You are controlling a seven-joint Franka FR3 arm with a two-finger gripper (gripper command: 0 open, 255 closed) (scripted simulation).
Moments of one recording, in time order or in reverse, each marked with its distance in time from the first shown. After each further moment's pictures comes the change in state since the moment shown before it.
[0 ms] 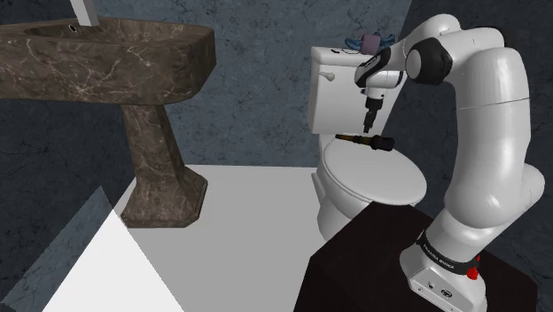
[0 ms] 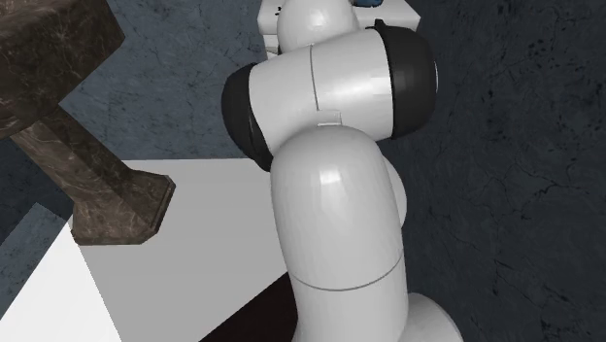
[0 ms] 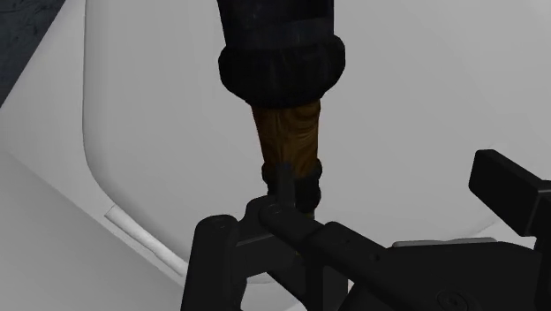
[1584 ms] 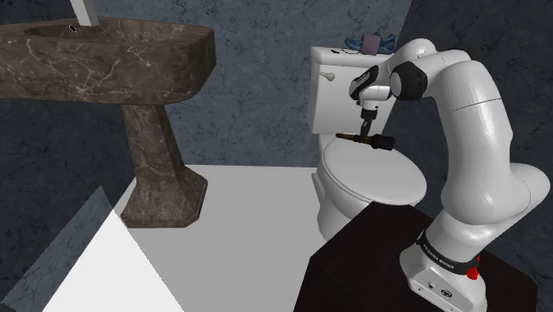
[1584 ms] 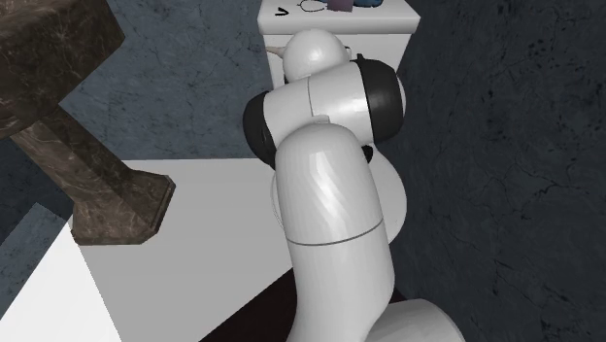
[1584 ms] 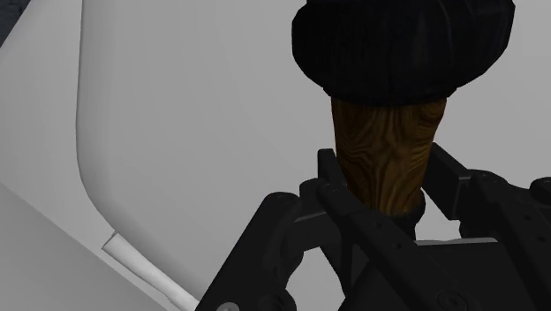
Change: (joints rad) arm -0.093 0.222 0.052 0.183 0.058 0.009 -0.049
